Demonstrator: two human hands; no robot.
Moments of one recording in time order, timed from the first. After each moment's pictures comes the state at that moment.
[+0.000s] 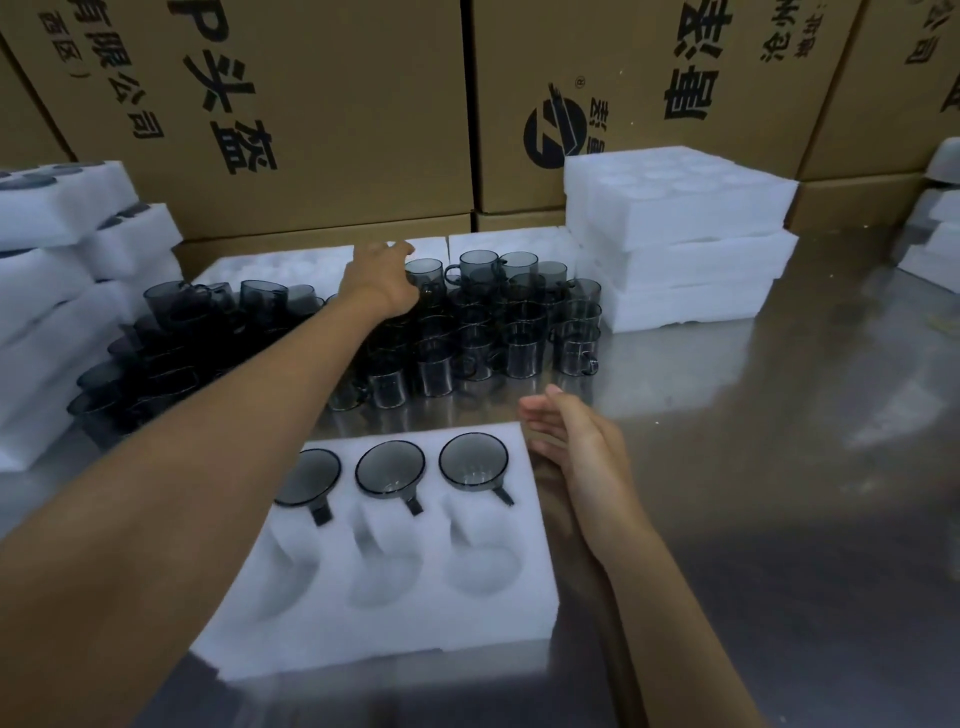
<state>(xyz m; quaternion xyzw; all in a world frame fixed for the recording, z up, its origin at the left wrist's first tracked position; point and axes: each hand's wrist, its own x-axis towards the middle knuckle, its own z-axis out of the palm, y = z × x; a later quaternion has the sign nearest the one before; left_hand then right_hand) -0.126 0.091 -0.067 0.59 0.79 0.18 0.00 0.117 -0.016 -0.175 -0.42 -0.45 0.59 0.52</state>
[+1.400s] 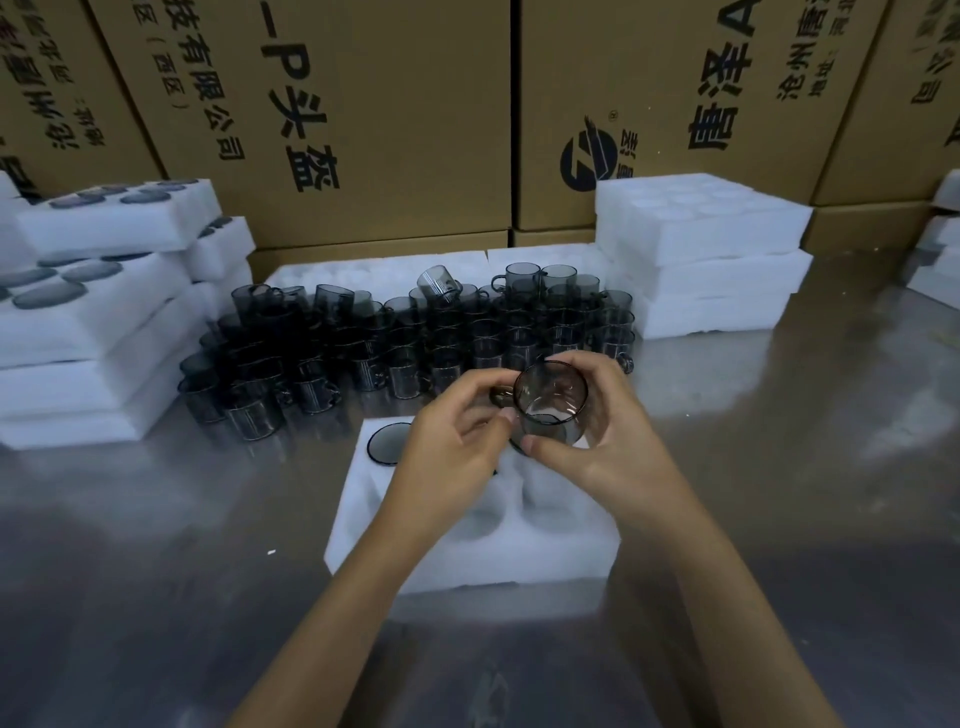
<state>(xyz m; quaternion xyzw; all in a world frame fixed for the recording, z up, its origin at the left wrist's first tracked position) -0.038 -0.147 -0.109 0.56 0.51 0.59 0.28 0.113 -0.086 -0.127 -0.27 -0.70 0.45 0.49</state>
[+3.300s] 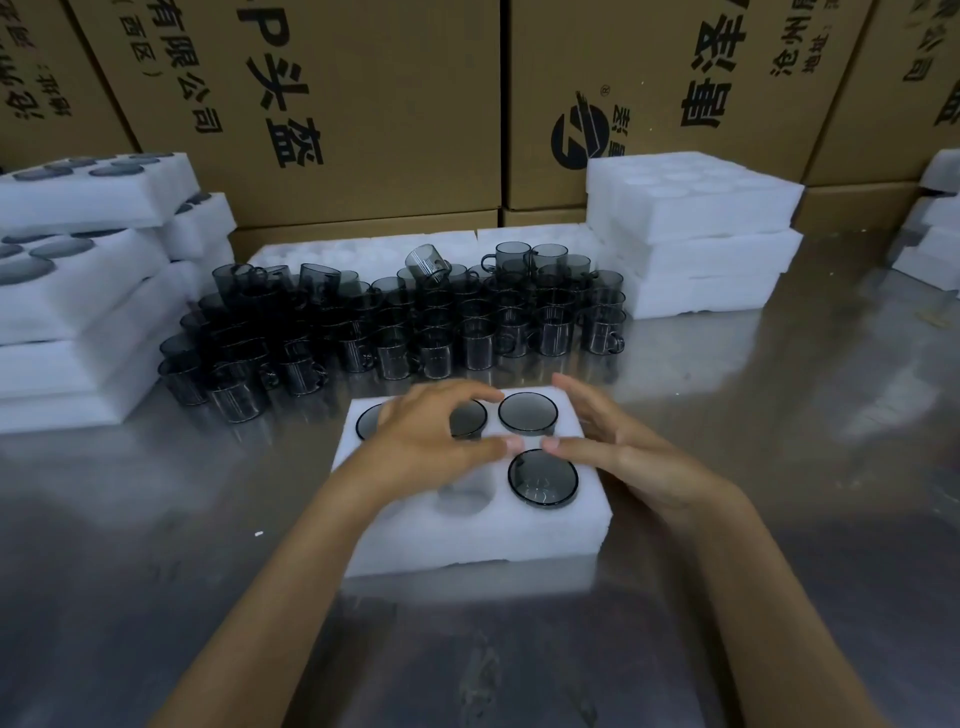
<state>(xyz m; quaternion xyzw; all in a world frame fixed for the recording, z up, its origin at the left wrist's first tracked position) -0.070 -0.140 -0.106 0.65 0.67 0.26 0.25 0.147 -0.059 -0.155 -0.35 -0.67 0.60 0.27</state>
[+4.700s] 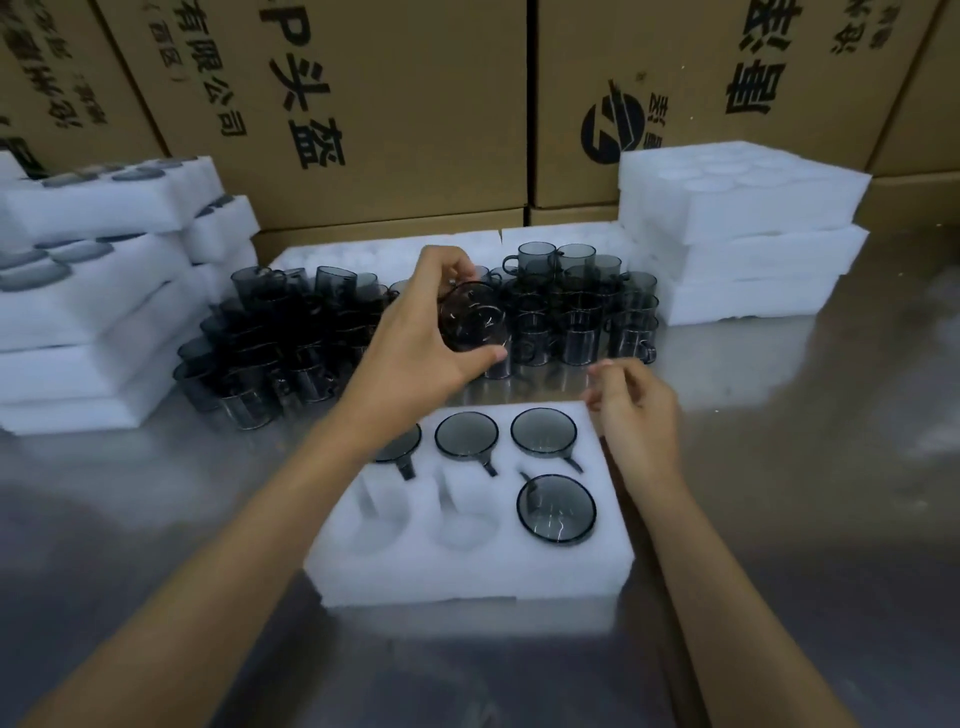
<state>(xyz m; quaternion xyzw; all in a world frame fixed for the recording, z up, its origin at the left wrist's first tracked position) -0.091 -0.087 -0.079 0.67 0.58 0.46 0.05 0.101 -0.023 -0.160 -0.47 -0.54 0.41 0.56</state>
